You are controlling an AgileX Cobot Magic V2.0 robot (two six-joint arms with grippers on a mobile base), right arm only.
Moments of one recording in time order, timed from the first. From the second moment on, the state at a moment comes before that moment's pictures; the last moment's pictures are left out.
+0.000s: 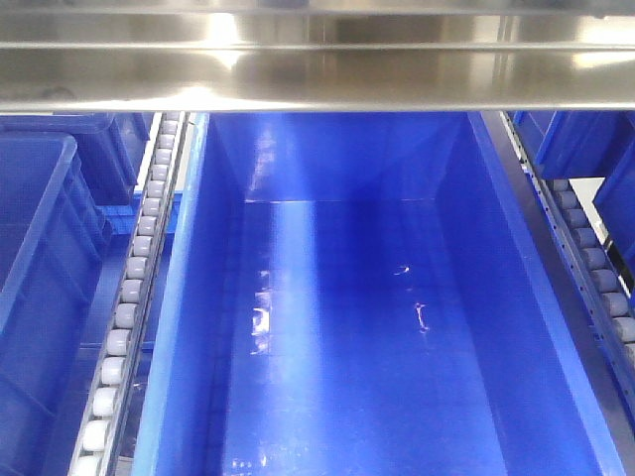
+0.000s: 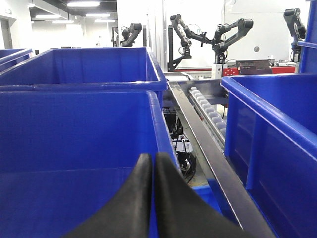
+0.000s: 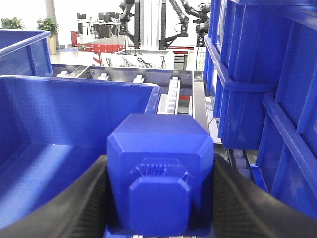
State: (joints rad) arm 0.06 0.14 -0.30 0.20 0.28 -0.24
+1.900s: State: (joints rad) arm 0.40 0.95 -0.74 0.35 0.50 -0.39
